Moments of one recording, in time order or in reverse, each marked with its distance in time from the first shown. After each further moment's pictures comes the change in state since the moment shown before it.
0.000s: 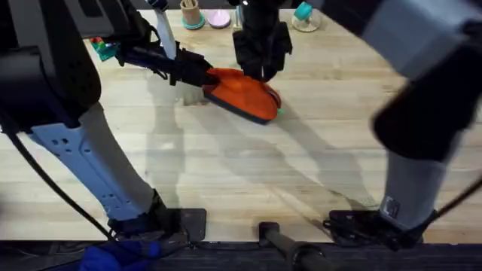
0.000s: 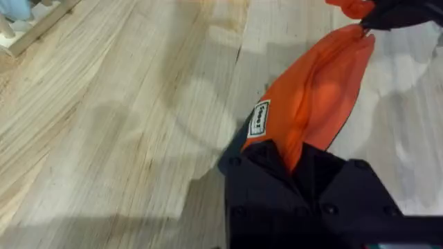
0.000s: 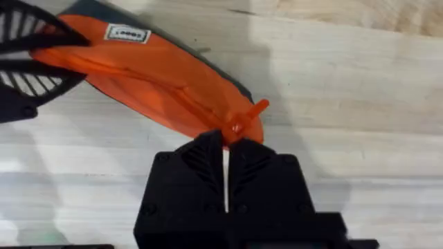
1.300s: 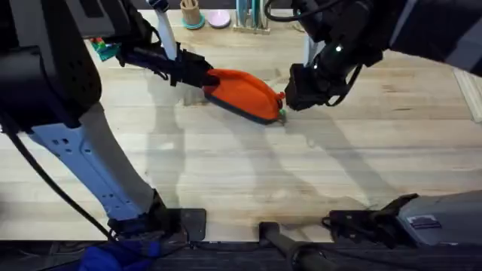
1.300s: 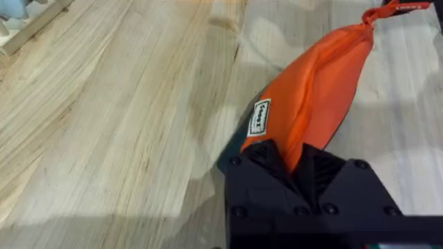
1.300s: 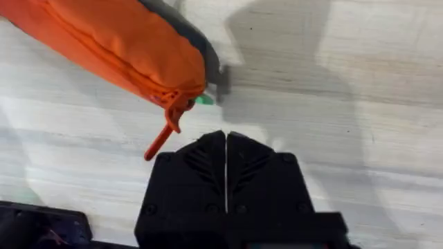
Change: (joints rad) left arm -0.004 0.000 -0.004 -0.003 -0.001 0.000; right arm -0.179 -0.563 -0.880 0.455 -0.204 -0.116
